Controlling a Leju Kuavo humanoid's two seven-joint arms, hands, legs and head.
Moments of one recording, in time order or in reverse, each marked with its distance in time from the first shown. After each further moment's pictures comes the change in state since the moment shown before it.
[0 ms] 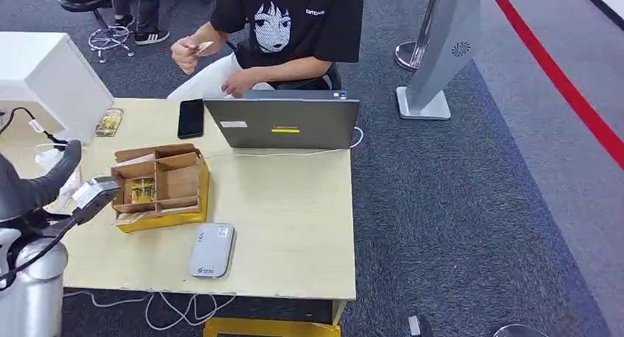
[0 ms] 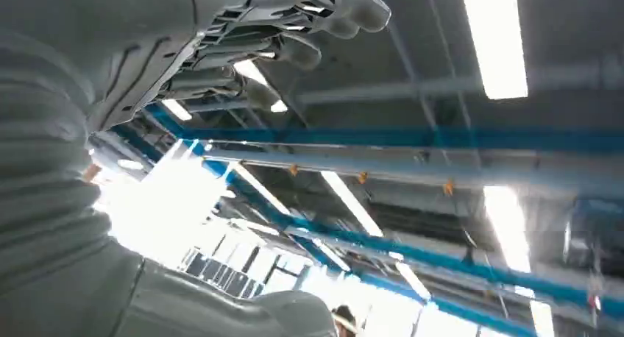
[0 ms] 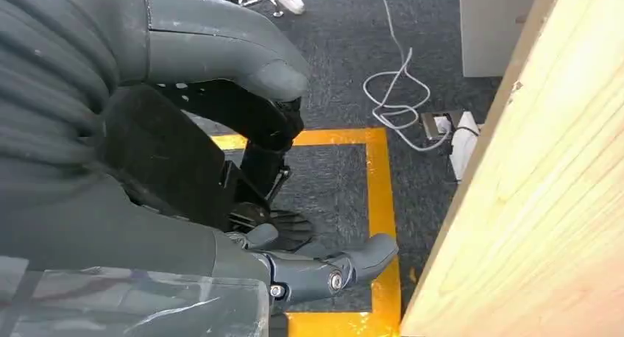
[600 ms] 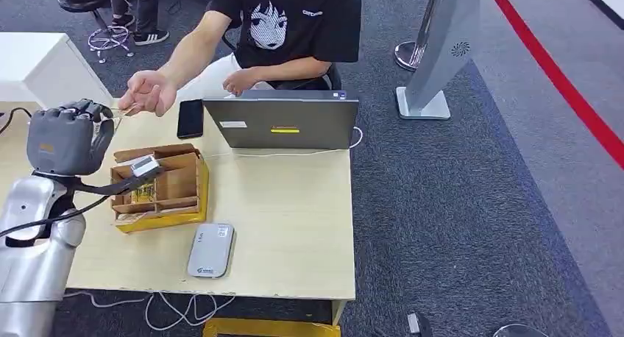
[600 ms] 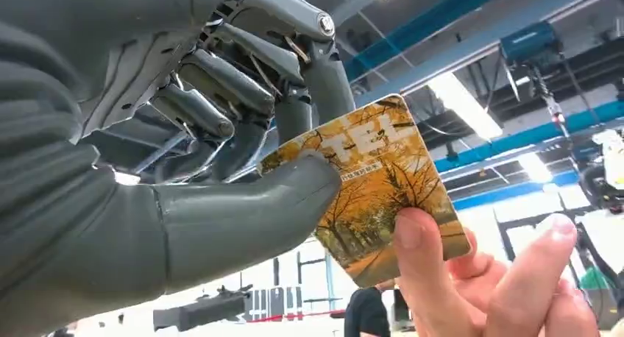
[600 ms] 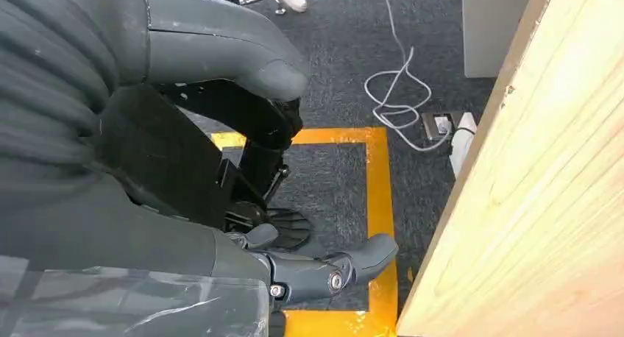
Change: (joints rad) left arm -0.213 0.146 -0.248 0.280 -0.448 -0.184 0.267; right arm -0.011 -0.002 0.000 0.000 0.014 0.000 0.004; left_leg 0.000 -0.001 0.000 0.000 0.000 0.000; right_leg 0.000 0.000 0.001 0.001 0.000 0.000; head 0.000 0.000
